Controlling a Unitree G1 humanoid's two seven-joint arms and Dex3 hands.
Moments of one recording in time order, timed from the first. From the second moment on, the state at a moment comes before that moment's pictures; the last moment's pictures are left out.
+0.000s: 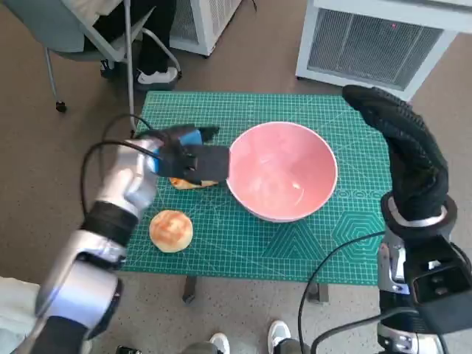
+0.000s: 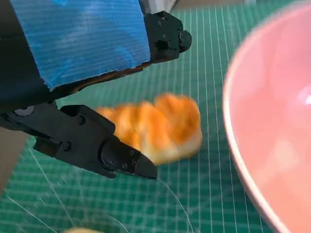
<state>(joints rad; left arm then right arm) -1.05 0.35 -0.50 1.02 0.63 0.05 -0.50 -0.56 -0.24 -0.11 0.22 0.16 -0.84 0.31</state>
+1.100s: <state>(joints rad) -1.07 0.28 -0.59 1.26 0.70 -0.03 -0.12 -0.56 -0.25 -0.10 0.22 0.16 -0.83 0.32</state>
